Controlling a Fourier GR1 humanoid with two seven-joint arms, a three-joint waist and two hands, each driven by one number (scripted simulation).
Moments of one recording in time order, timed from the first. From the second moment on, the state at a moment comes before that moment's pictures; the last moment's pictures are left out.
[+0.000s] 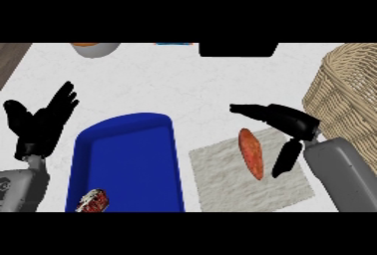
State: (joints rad) left arm -0.21 0.35 0.07 -1.38 0.16 0.01 0.21; right arm -0.46 -0.39 0.26 -1.25 0.52 0.60 -0.34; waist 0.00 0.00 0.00
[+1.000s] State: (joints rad) left arm -0.19 0.31 0.12 -1.41 0.10 -0.03 0.22; right arm -0.43 -0.38 0.21 -1.16 0.63 0.58 -0.53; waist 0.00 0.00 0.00
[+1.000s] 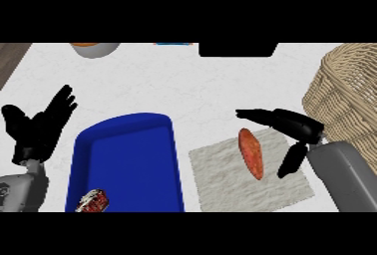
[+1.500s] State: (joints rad) left arm -0.22 0.28 0.14 -1.37 0.08 -0.04 0.21; right arm -0.40 -0.33 0.23 -1.15 0.76 0.52 -0.54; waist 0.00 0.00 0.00
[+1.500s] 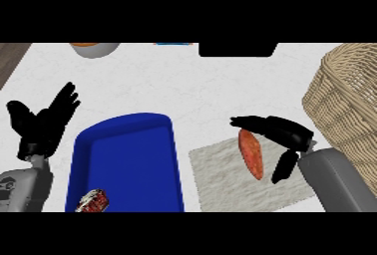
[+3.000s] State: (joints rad) left arm -0.21 0.27 0.17 -1.39 0.07 -0.07 0.23; right arm -0.48 -0.02 -0.09 -1.13 0.86 -0.02 0.30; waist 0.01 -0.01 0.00
